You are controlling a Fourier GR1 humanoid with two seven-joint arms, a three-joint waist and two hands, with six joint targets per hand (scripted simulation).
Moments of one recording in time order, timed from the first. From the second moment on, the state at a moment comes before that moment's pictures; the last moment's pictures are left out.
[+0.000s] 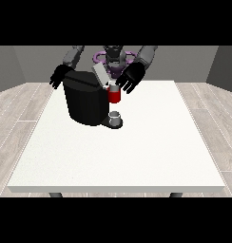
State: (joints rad) left arm -1.18 0.43 0.10 -0.61 -0.68 -0.14 -0.13; right arm -0.33 -0.04 -0.06 -1.37 -0.03 -0.17 -0.08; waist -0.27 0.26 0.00
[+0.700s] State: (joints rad) left arm -1.16 0.46 0.06 -0.60 -0.74 -0.19 -0.18; right arm -0.31 -0.03 -0.05 -1.37 -0.02 -0.19 -0.05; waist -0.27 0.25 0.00
